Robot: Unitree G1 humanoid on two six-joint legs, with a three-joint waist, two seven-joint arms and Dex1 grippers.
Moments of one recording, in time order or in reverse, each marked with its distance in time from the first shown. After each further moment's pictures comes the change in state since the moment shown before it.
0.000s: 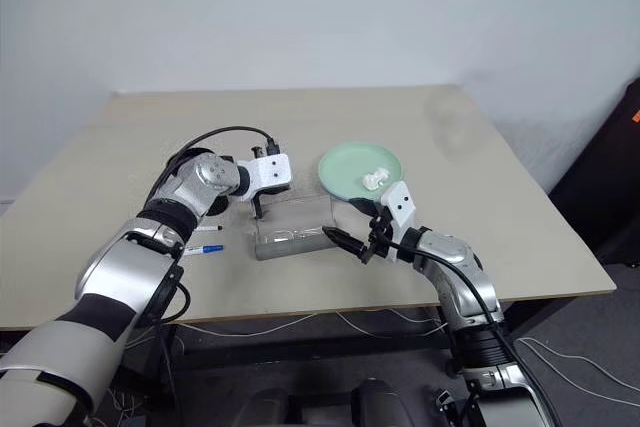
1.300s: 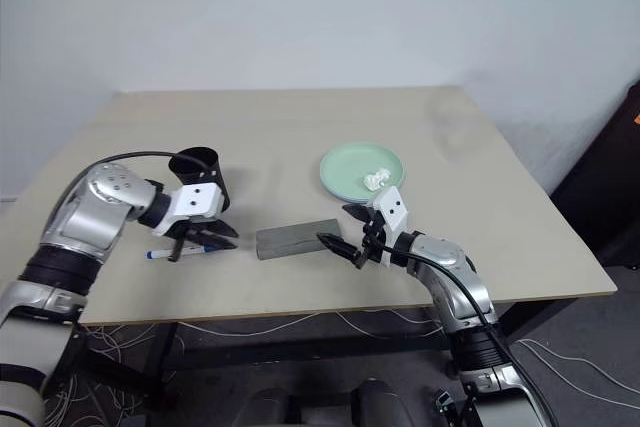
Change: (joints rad) left arm 0.413 0.472 0.124 -0.829 -0.339 0.347 -0.734; right arm 0.005 0.012 0.042 0.006 0.000 0.006 -0.010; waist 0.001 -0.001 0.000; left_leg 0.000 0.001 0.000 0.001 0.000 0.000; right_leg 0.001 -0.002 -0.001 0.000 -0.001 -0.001
